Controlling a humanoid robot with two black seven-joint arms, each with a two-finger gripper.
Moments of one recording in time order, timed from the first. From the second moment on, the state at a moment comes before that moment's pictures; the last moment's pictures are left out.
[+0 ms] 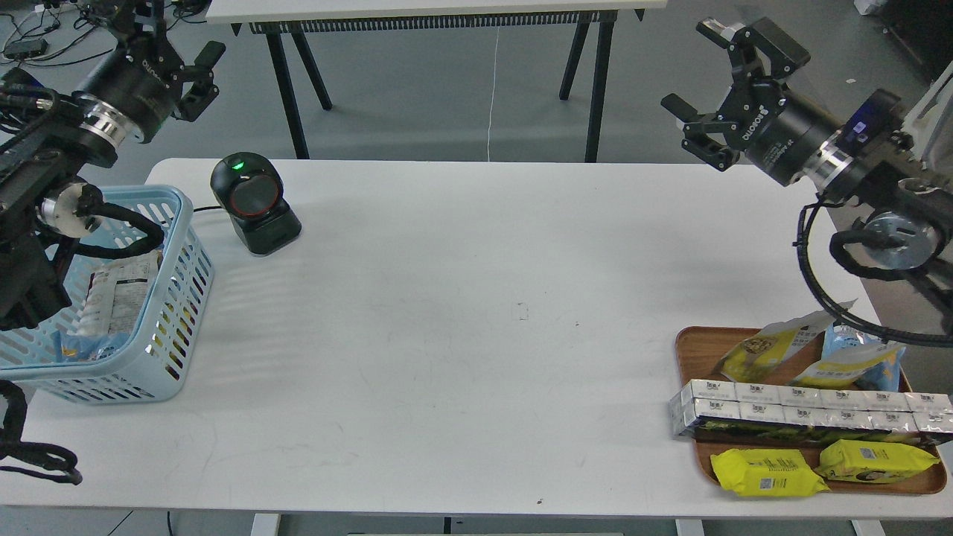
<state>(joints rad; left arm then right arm) -1.00 0.42 -0.63 -0.40 0.39 -0.49 -0.49 1.04 -0.70 0.27 0.92 -0.39 0.49 0.49</state>
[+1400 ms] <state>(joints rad) -1.05 0.38 -0.64 -0.46 0.40 -0.49 -0.49 1.28 -1.25 -0.04 1.72 -2.18 0.49 0.49</state>
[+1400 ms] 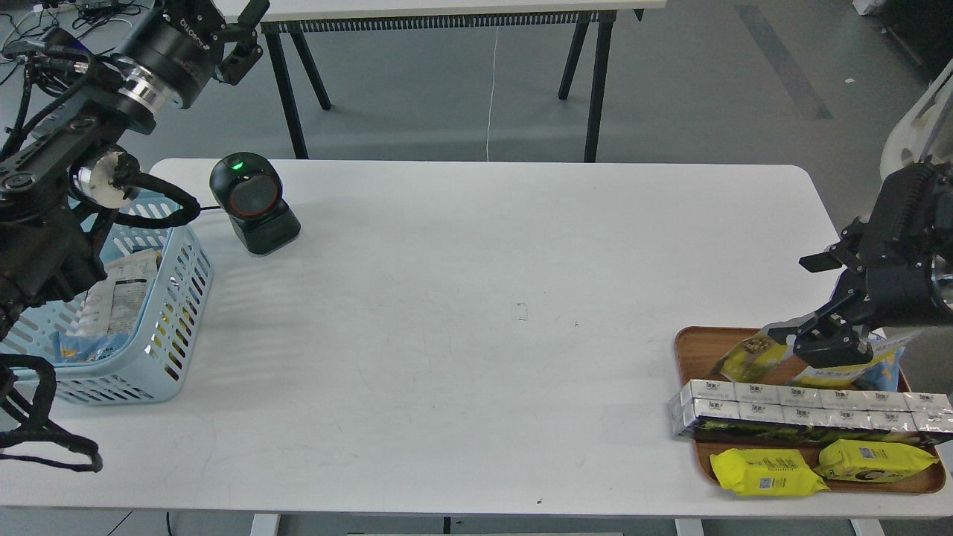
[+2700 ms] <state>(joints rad) -1.04 0.38 -0.64 -0.46 0.39 -0.49 -0.49 1.15 -1.02 -0.04 1.43 -2.18 0.49 0.49</state>
